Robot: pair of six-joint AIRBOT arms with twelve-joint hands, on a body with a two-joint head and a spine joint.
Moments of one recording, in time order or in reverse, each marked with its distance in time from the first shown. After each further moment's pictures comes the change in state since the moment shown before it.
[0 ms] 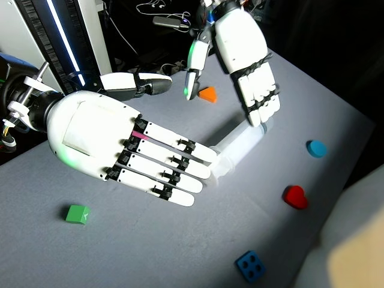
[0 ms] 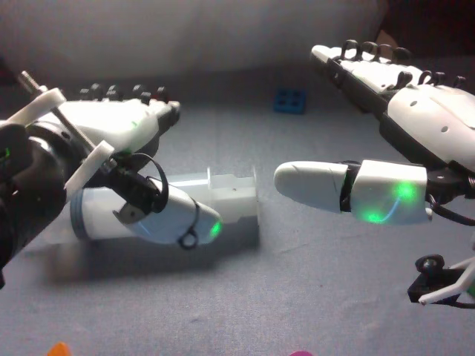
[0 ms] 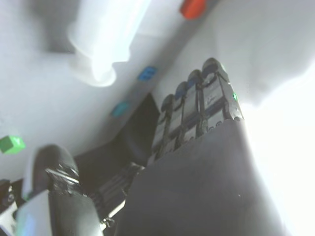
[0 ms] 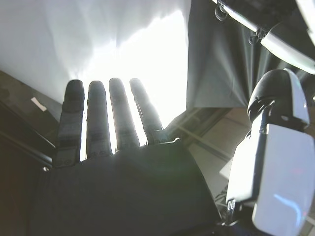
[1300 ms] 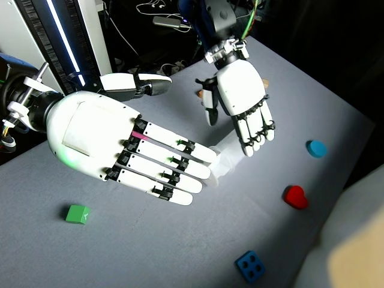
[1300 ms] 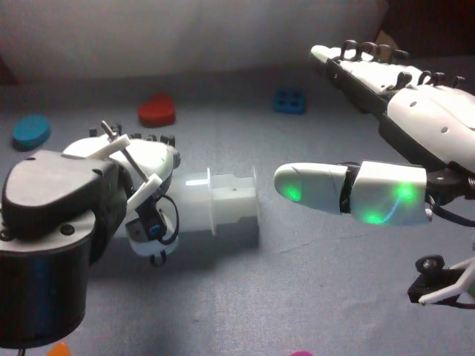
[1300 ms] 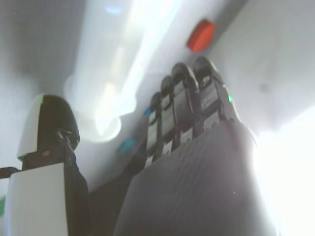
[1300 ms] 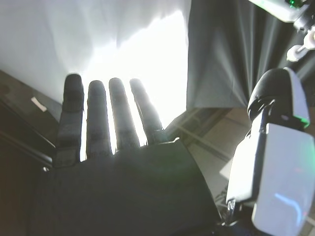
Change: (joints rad) left arm 0.223 -0.239 0.244 0.109 -0.046 -0.092; right arm -0.001 0.000 0.000 -0.001 0.000 0.000
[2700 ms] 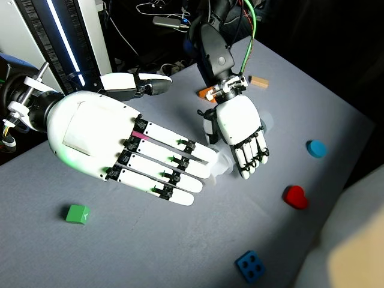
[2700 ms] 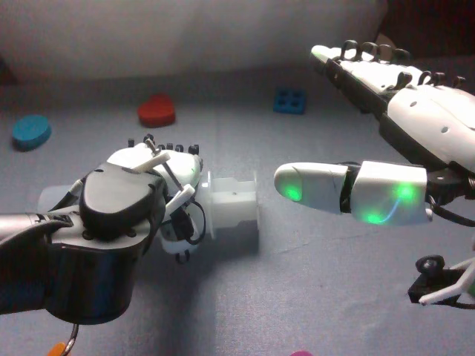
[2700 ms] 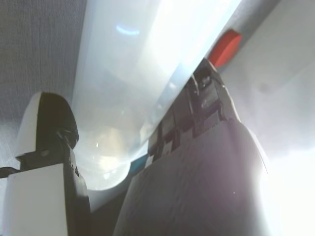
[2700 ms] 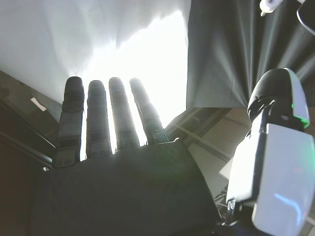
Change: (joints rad) left arm 0.095 -0.175 0.218 0.090 0.085 -0.089; right arm 0.000 0.000 0.000 0.001 0.000 0.000
